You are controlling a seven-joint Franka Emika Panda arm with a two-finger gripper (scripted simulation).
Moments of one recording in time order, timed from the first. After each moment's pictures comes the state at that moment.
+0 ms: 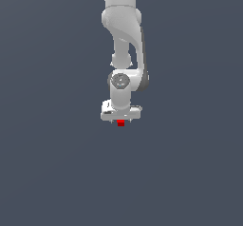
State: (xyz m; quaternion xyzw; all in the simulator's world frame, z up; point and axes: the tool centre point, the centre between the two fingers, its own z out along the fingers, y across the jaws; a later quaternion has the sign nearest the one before) arm -0.047 -0.003 0.023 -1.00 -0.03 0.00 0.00
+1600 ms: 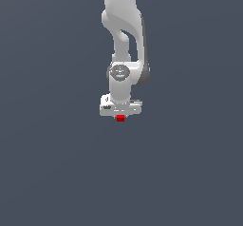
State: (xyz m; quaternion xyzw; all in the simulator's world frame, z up) arm -0.052 -0.005 0.058 -1.00 -0.03 0.00 0.00
